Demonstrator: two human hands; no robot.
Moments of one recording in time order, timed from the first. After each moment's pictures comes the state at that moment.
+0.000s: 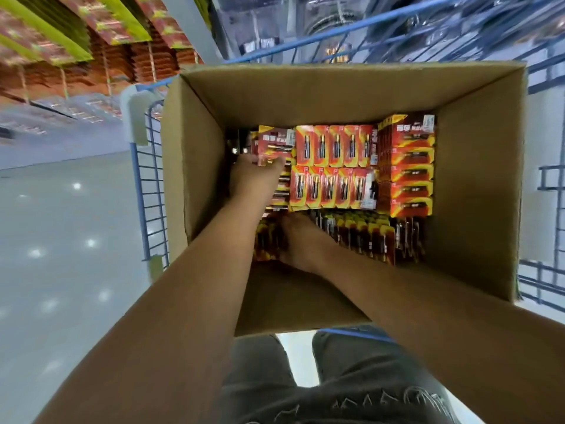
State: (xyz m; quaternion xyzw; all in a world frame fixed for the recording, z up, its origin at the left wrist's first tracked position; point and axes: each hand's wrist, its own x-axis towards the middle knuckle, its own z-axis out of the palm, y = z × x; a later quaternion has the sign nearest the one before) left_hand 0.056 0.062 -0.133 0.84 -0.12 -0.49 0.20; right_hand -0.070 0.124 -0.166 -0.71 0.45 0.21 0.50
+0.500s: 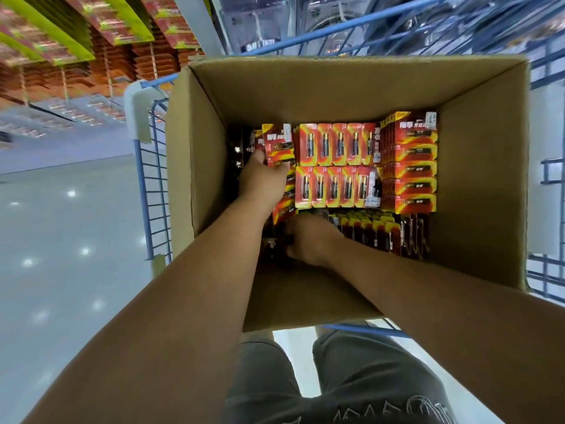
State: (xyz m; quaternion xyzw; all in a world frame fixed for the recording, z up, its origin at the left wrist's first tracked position) left_hand 0.056 0.069 -0.139 0.81 -0.19 -0.52 0.19; right_hand -0.073 0.117 -0.172 -0.74 0.43 0.23 0.46
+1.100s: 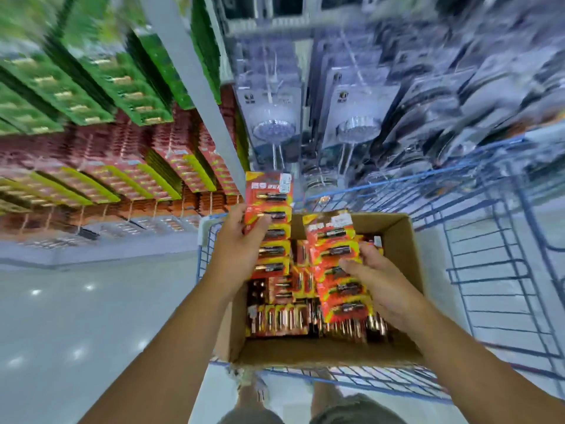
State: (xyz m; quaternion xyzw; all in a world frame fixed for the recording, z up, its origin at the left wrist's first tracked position) left_hand 0.082 0.081 0.097 0.72 -0.34 -0.44 0.42; right_hand -0.165 0.065 0.068 -0.35 0.54 -0.21 0.74
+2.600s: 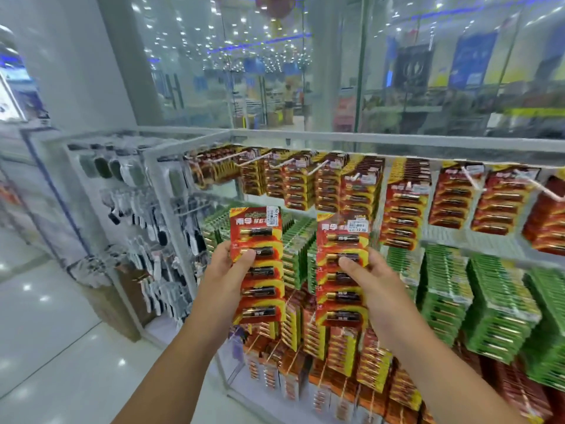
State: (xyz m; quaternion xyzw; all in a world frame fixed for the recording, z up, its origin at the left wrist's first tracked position) left_hand 0.727 0.359 0.404 0.63 -0.23 -0.19 0.72; right_hand 0.578 0.183 0.381 -0.57 0.26 -0.31 0.72
